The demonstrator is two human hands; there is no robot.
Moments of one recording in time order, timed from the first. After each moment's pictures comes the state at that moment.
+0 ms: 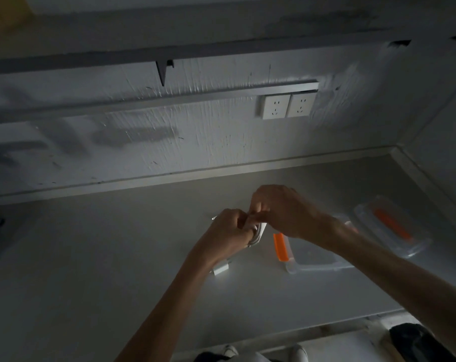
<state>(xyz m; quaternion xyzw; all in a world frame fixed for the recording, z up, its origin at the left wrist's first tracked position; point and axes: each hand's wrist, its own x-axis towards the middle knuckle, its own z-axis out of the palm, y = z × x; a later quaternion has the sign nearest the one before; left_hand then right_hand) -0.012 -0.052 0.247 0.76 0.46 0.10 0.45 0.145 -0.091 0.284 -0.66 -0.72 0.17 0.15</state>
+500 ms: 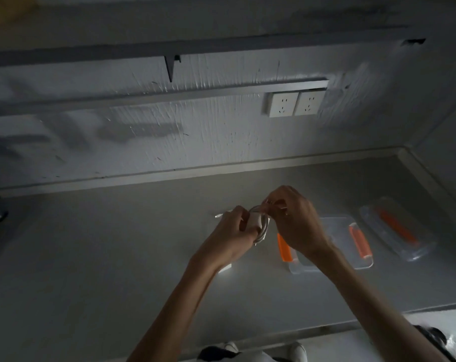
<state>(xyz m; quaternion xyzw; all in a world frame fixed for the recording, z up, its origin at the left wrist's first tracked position) -0.013 -0.057 0.240 0.71 0.48 0.16 0.48 0.136 -0.101 0.244 -0.72 -0.56 0.16 0.39</state>
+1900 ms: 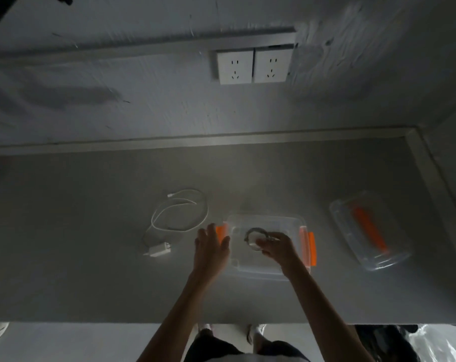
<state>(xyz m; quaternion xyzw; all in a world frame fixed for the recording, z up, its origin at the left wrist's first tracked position) 0.164 -0.095 0.066 0.64 0.69 -0.01 0.35 0.344 -0.139 0.009 -0.73 -0.18 0.57 0.34</state>
